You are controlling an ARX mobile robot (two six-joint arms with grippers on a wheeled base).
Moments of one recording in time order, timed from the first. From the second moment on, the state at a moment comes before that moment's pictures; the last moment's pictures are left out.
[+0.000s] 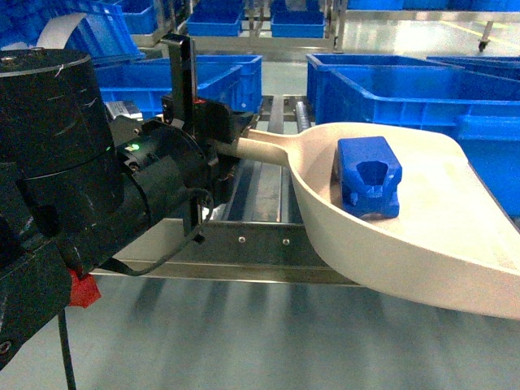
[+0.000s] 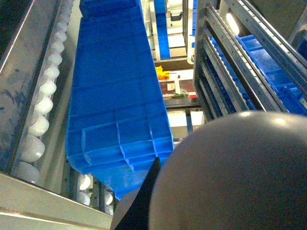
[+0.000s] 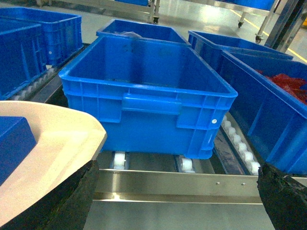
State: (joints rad) left arm -0.41 2.01 0.77 1.28 0.08 -1.49; right arm 0.14 0.84 0.40 0.26 0.28 -0.10
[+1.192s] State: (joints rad) left arm -0.44 1.96 0.76 1.17 -0.25 -1.25; right arm 0.14 0.84 0.40 0.26 0.28 -0.10
